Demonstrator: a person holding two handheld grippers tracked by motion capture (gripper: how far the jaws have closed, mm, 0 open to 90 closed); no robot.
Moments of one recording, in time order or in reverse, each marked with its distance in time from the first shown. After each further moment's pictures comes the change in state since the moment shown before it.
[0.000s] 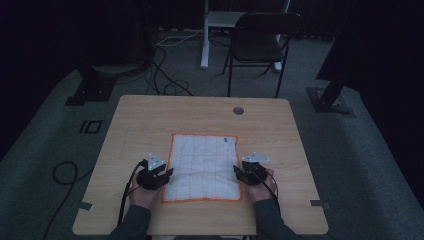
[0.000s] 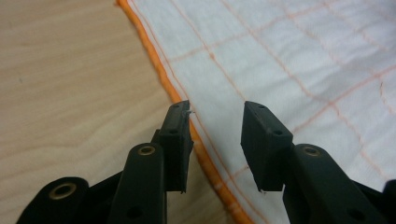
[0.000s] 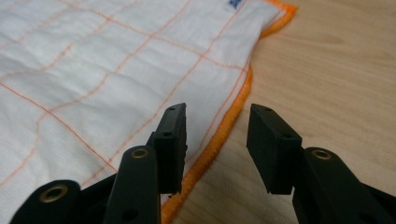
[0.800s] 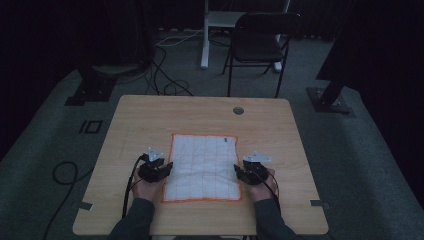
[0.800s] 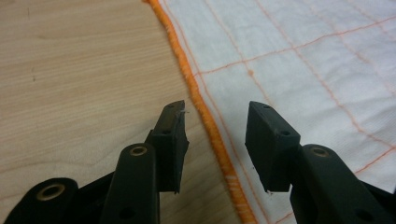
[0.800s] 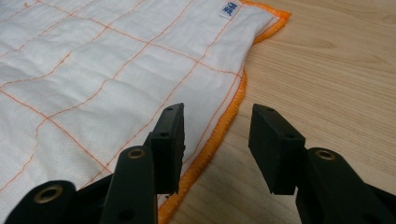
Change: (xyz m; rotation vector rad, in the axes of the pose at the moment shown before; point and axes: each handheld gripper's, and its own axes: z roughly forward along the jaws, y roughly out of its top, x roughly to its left) left arm 0.014 0.006 0.024 0.031 0.052 -0.095; right arm -0.003 0.000 -0.002 -0.018 -0.002 0.012
